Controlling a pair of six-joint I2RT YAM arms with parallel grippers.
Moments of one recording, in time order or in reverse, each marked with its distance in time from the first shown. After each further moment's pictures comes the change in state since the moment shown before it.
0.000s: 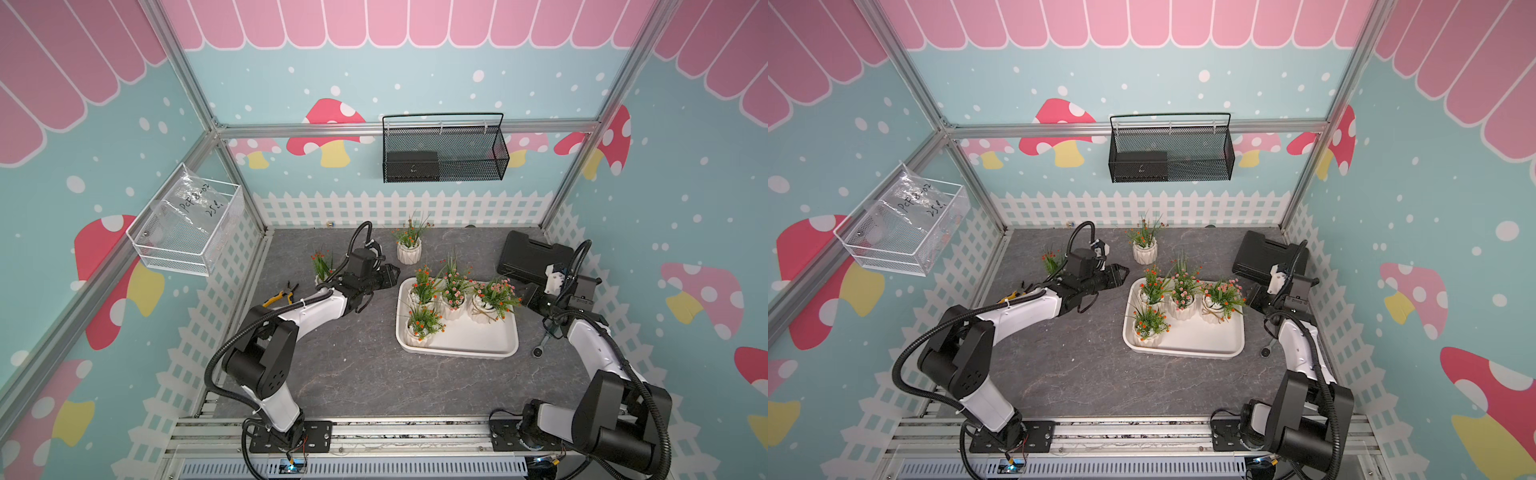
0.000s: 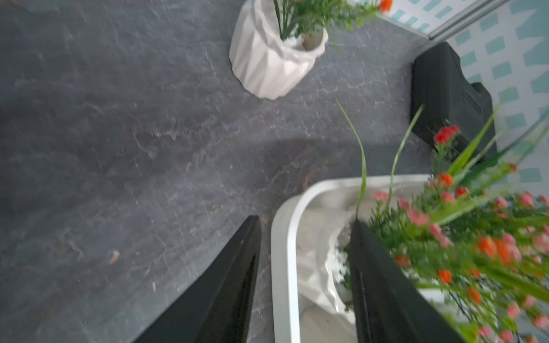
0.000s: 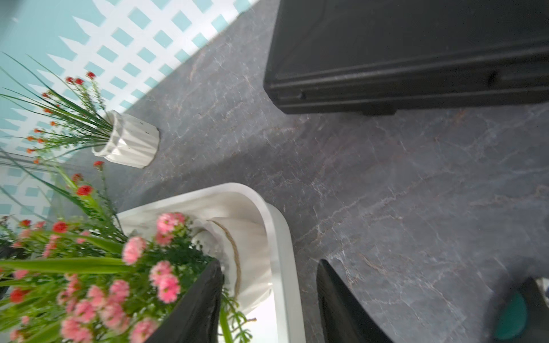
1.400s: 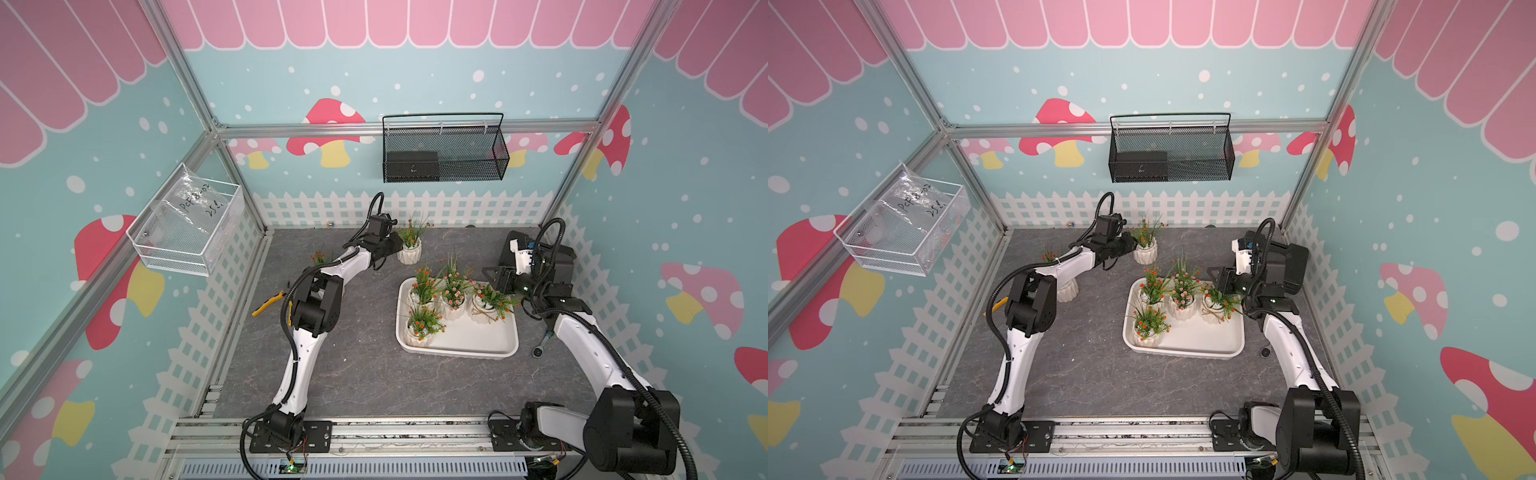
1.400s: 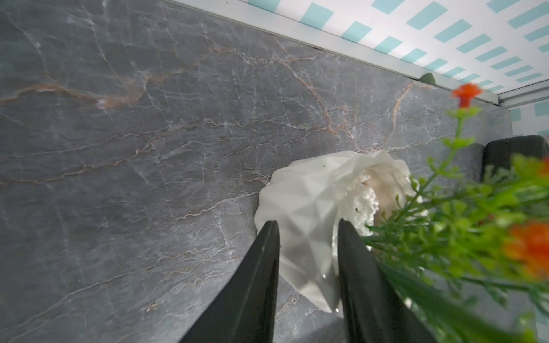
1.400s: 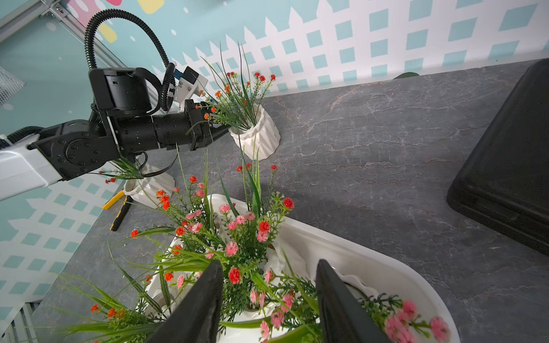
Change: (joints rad) left arm 0.089 0.665 0.855 -0.282 0.024 -0.036; right arm 0.279 -0.029 0.103 0.095 -0.118 -0.095
